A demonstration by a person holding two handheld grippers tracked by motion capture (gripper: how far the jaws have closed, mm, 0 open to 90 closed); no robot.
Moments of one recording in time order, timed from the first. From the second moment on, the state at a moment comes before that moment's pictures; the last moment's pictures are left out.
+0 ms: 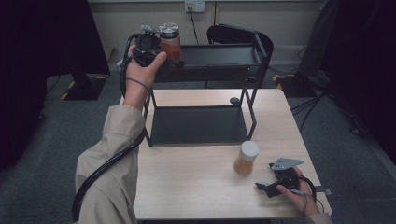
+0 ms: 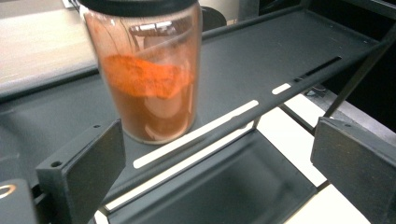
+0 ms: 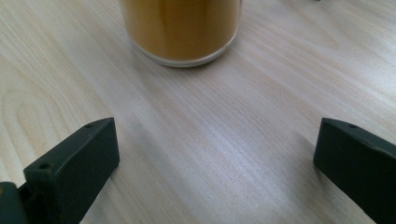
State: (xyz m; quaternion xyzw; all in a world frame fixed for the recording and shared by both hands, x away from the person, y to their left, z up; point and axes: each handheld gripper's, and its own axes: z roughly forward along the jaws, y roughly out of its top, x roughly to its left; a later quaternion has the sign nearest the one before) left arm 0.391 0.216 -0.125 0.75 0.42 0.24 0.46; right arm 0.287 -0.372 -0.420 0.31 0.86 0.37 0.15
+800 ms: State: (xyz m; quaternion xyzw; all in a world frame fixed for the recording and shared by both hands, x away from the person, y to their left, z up) left arm 0.362 0.243 -0.170 0.75 0.40 0.22 0.47; right arm 0.287 -0.372 -0.420 0.31 0.86 0.37 0.15
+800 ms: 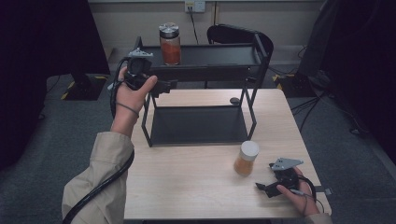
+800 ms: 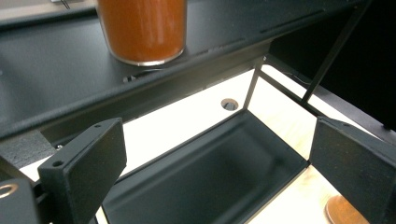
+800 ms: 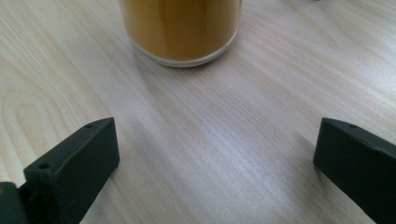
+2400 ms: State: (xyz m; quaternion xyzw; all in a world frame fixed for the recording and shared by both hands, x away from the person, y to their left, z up) left arm 0.366 0.263 -0.276 0.76 0.41 0.17 0.47; right arm 0.287 -0.372 -0.420 0.32 0.86 0.37 0.15
